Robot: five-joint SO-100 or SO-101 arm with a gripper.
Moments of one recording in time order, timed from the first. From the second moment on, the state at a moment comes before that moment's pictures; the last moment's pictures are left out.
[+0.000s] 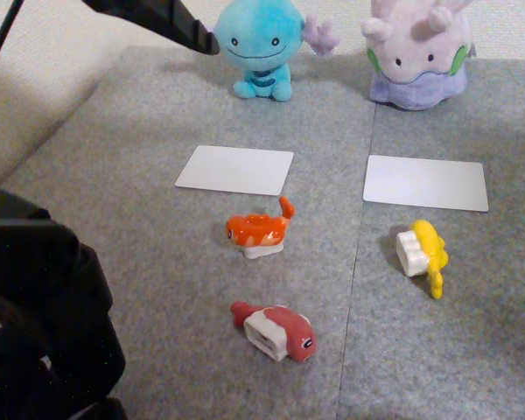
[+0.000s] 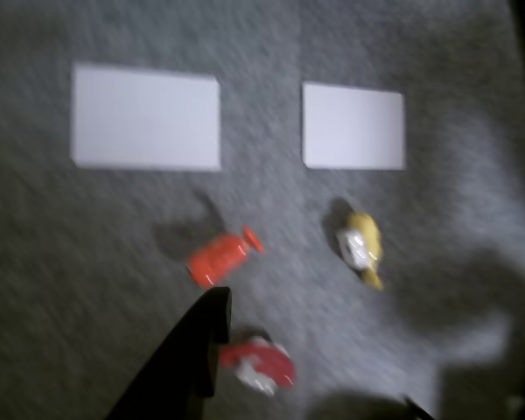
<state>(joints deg) 24.9 144.1 117.9 75.4 62.4</state>
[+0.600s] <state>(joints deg) 43.1 109.8 109.2 77.1 34.6</state>
